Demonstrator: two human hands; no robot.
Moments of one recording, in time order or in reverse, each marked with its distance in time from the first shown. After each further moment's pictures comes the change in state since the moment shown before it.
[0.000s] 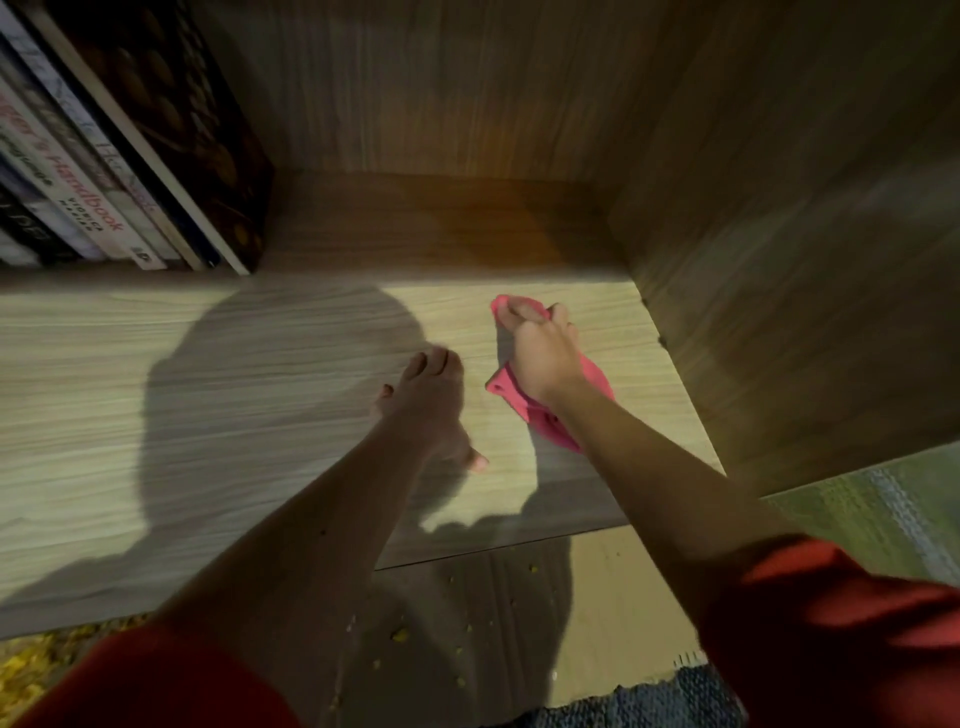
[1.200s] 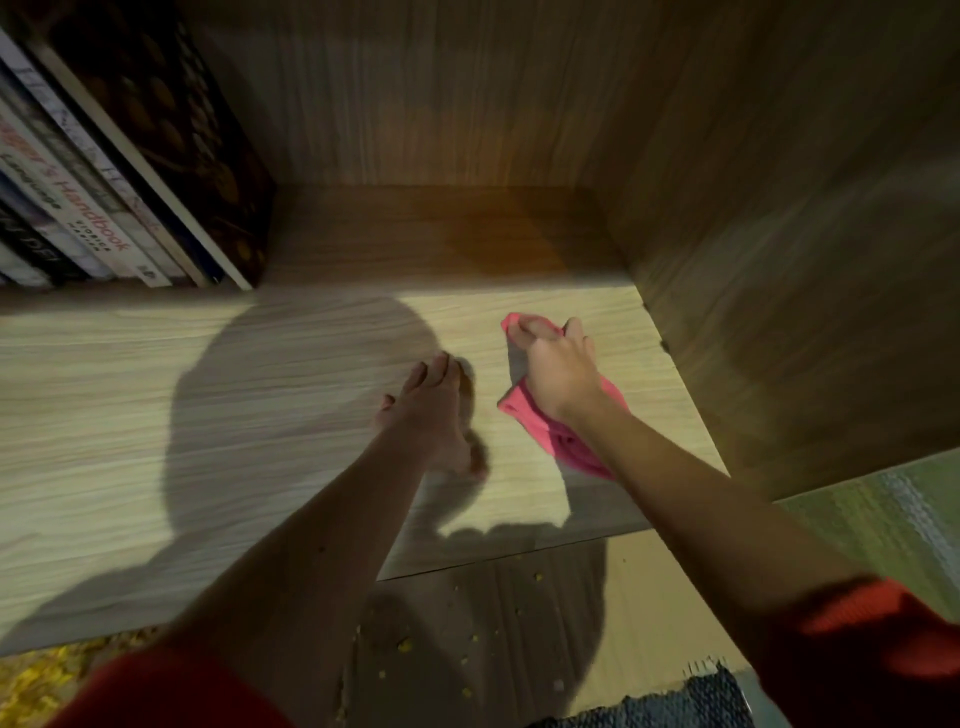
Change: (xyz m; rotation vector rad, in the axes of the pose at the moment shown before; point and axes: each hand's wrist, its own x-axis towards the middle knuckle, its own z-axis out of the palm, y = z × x) left_hand 0.009 -0.004 0.005 0.003 0.025 -0.016; right_hand -0.009 0.014 0.001 -0.073 -0.026 -0.009
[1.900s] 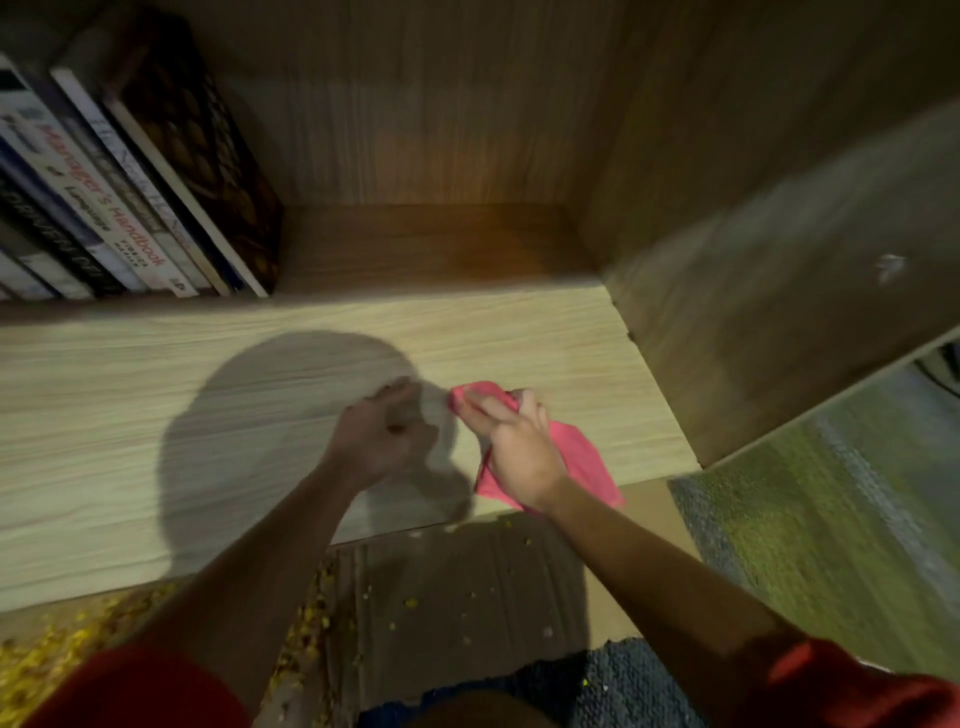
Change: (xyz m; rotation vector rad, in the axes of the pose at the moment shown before) left_hand -0.051 -0.049 0.015 -0.499 0.164 0.097; right_hand -0.094 -0.032 0.034 0.141 0.138 -0.228
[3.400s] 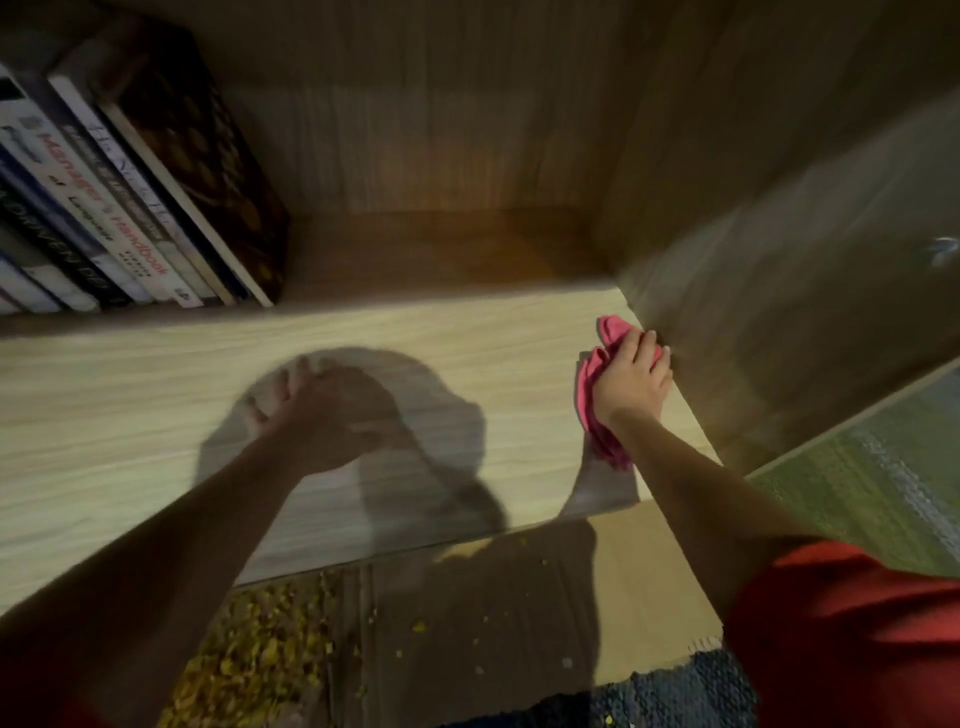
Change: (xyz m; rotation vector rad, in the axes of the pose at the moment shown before) left_hand 0.006 -0.011 -0.039 0.519 0.124 -0.325; right_hand 0.039 0.096 -0.024 0.034 0.098 0.792
